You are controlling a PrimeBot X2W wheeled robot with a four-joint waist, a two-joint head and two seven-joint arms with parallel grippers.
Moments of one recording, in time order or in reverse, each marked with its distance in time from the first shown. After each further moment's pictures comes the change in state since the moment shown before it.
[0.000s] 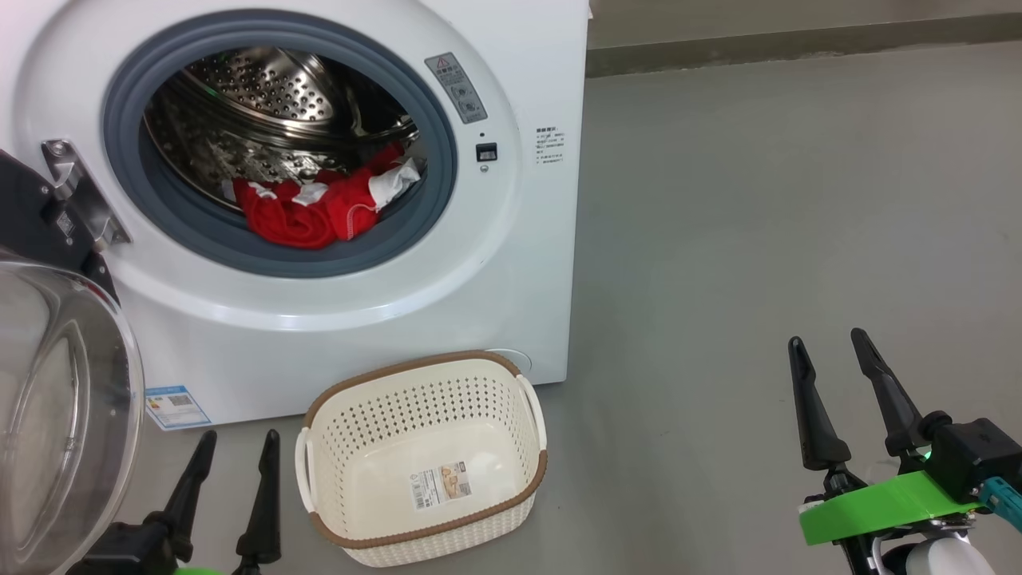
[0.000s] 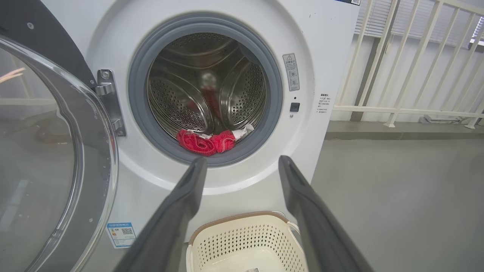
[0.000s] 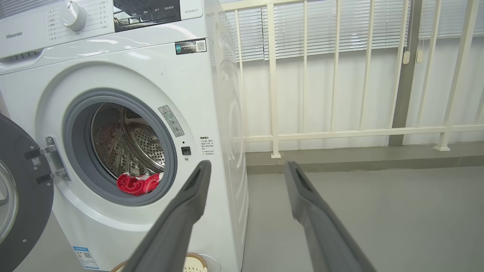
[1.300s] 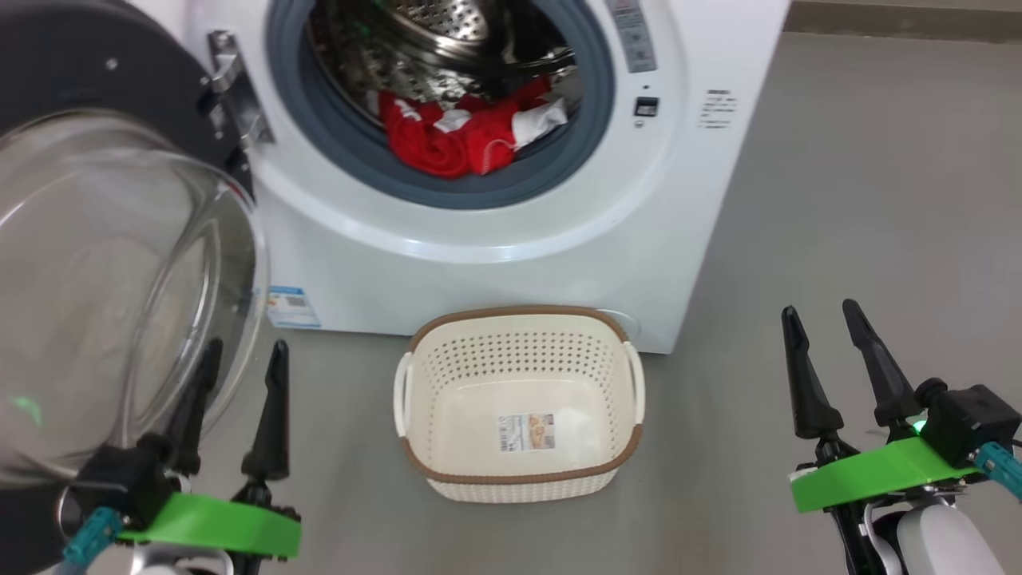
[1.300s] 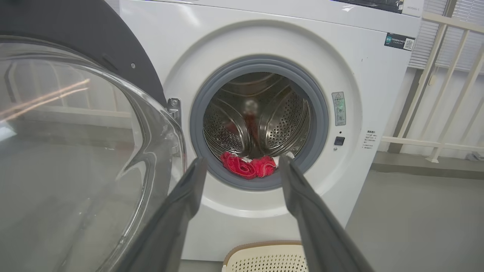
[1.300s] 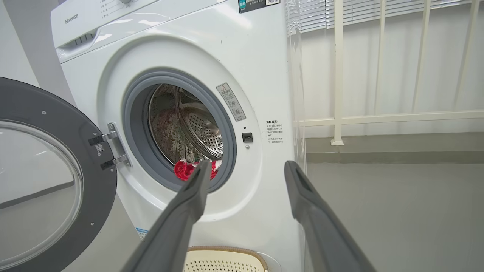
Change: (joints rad) left arm -0.160 0.014 -0.048 -0.028 -0.063 0.000 0.000; right arm -0.085 -0.004 0.020 0.057 0.065 -0.001 0.000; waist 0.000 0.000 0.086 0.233
